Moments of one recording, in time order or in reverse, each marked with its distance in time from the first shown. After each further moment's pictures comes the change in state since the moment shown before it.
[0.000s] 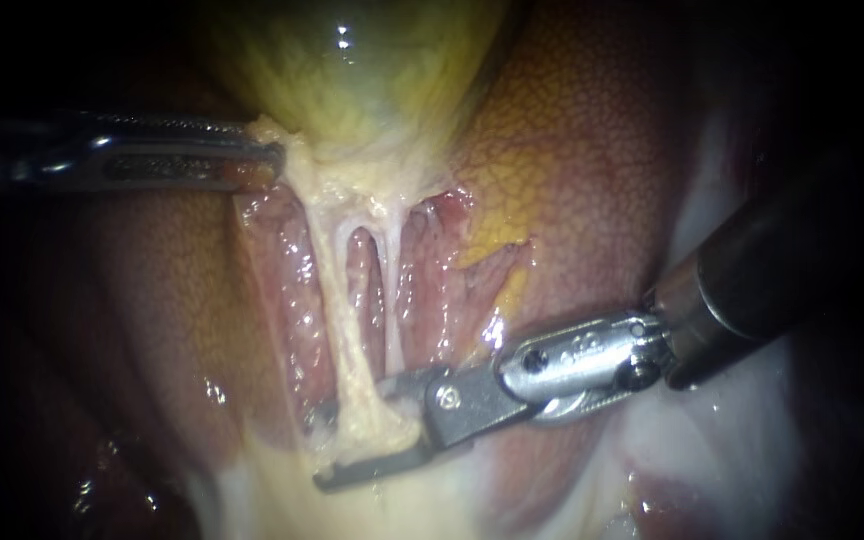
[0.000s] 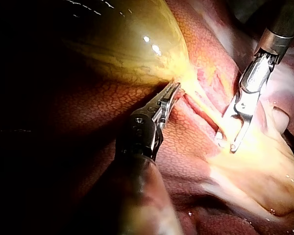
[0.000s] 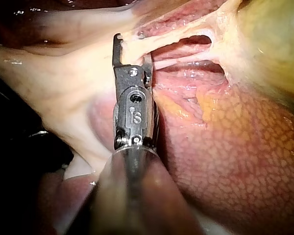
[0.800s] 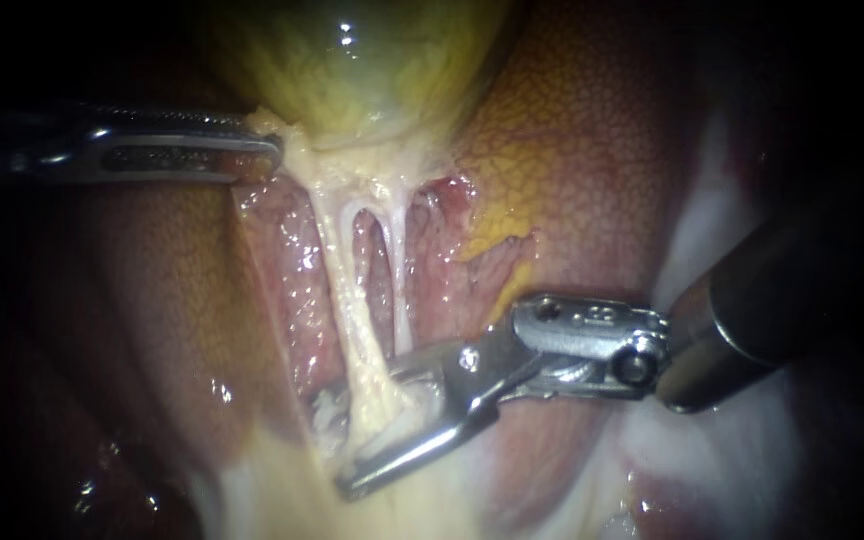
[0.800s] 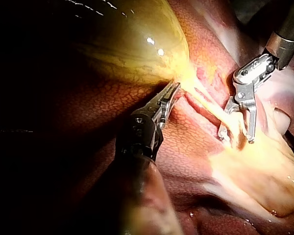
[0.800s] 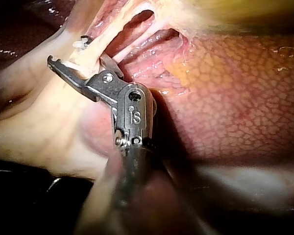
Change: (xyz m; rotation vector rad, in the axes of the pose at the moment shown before) right arm 0.001 0.004 -0.002 0.223 0.327 0.285; left arm 0.000 0.000 0.000 0.000 0.000 0.000
